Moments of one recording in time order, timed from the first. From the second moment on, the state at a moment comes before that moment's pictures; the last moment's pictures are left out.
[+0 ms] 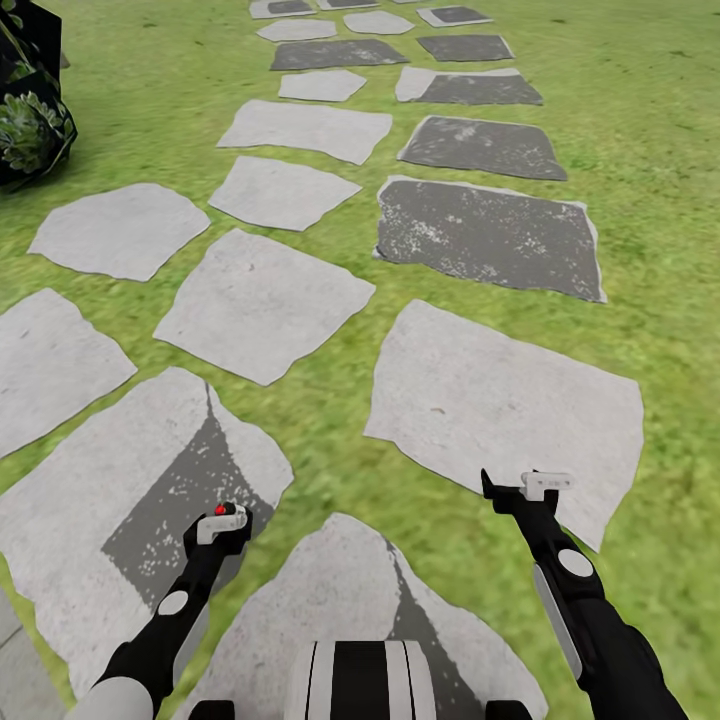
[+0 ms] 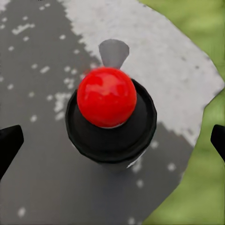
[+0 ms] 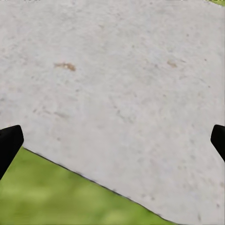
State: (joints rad) left arm -0.53 0.03 0.14 -0.58 -0.04 -0.36 -0.03; right arm -0.38 -0.07 -0.06 -1.24 0.00 0.08 -0.01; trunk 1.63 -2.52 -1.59
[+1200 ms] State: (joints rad) left arm -0.53 0.03 0.14 -0.57 -0.04 -0.36 -0.03; right arm -0.38 -0.07 -0.06 -1.24 0.00 0.08 -0.01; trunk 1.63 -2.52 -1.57
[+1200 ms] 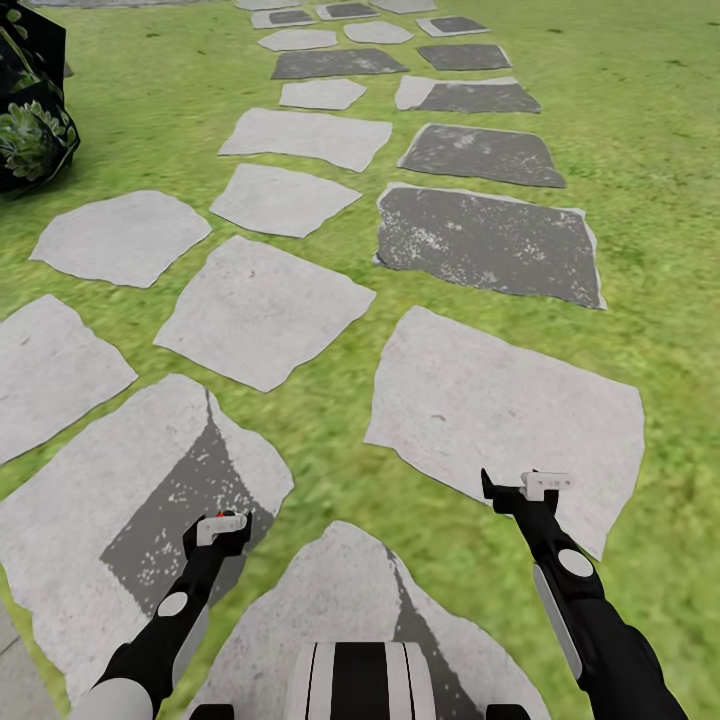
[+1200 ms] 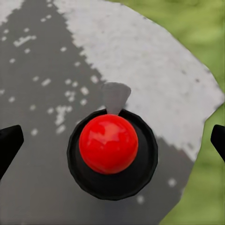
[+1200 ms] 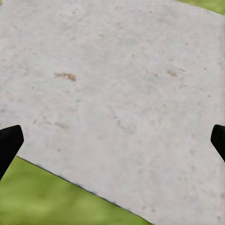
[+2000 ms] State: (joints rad) left arm -0.53 0.03 0.14 -0.57 -0.04 -0.36 -0.03; right arm -0.38 -0.07 -0.06 -1.24 0.00 0.08 -0.01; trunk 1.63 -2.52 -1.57
